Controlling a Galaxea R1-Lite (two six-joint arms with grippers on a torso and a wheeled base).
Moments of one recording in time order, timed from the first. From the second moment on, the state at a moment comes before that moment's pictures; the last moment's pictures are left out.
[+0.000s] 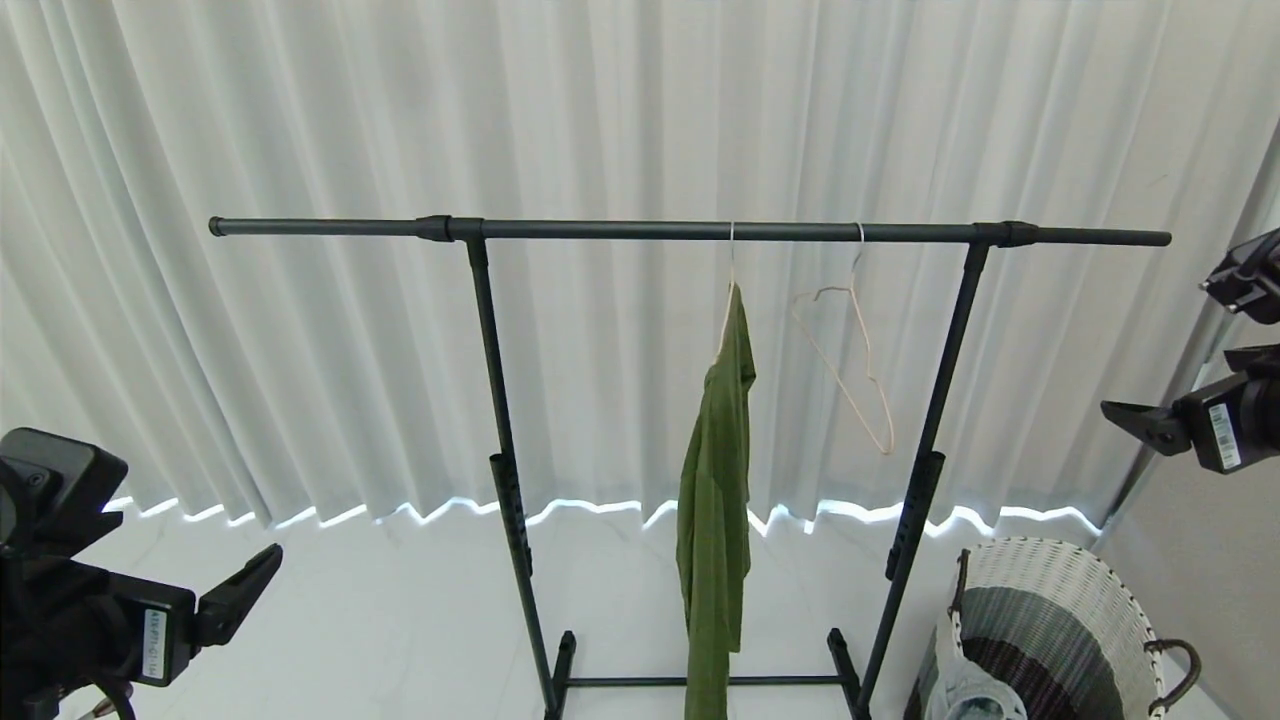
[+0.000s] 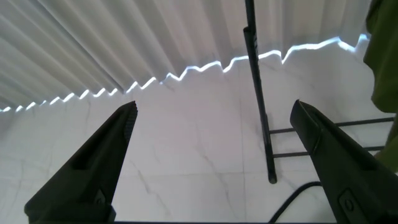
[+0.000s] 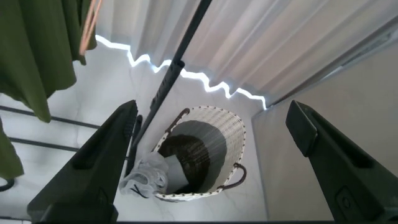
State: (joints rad) left arm -0.07 1.02 -0.34 -0.31 0.16 0.31; right arm 0.17 1.29 -0.89 -0.04 -0.16 -0.33
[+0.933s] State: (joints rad) left arm -0.06 1.02 -0.34 -0.31 0.16 0.31; right arm 0.17 1.29 -0.88 -0.03 -0.17 -0.33
